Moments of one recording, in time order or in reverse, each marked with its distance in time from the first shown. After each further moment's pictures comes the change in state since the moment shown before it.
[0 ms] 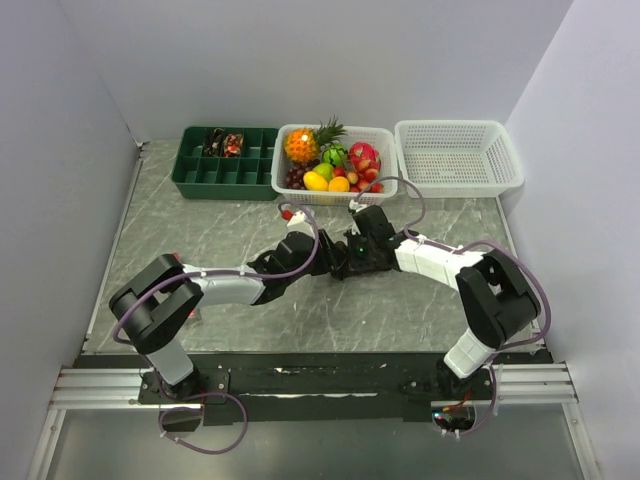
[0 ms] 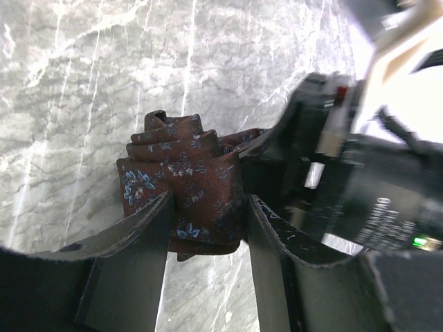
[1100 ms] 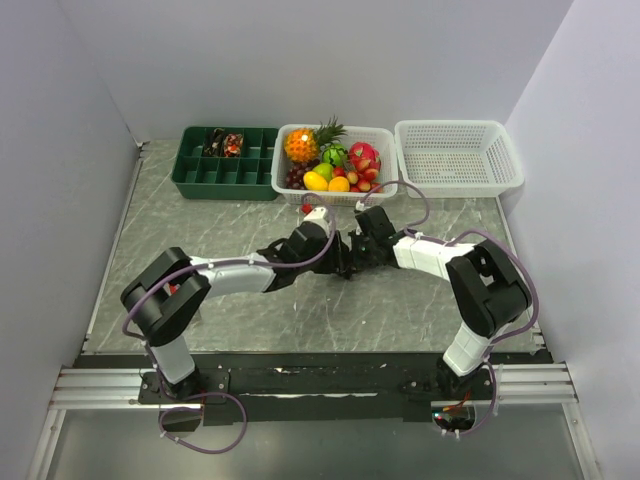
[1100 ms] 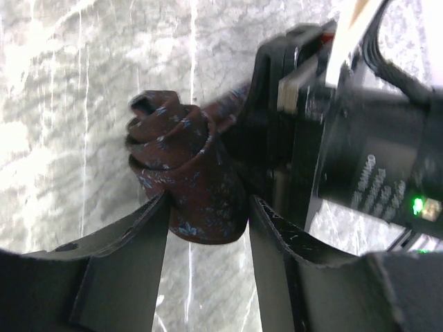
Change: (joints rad) left arm 0.003 0.085 0.177 -0.246 0.092 0.187; right arm -0.040 0.067 0.002 0.016 0.026 0.053
